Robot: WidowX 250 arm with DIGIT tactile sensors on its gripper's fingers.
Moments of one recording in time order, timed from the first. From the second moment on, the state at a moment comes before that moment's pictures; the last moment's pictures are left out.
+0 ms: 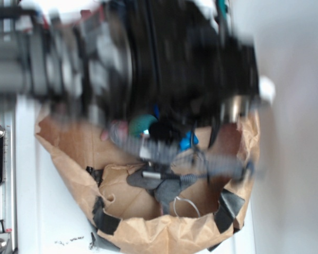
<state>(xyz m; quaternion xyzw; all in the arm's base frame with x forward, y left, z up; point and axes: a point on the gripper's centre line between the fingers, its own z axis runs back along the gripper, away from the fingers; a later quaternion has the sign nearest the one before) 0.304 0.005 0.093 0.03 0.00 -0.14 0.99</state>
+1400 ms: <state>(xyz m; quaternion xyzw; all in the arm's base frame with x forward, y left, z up) 0.308 -0.063 0.050 0.03 -0.07 -0.24 0.97</state>
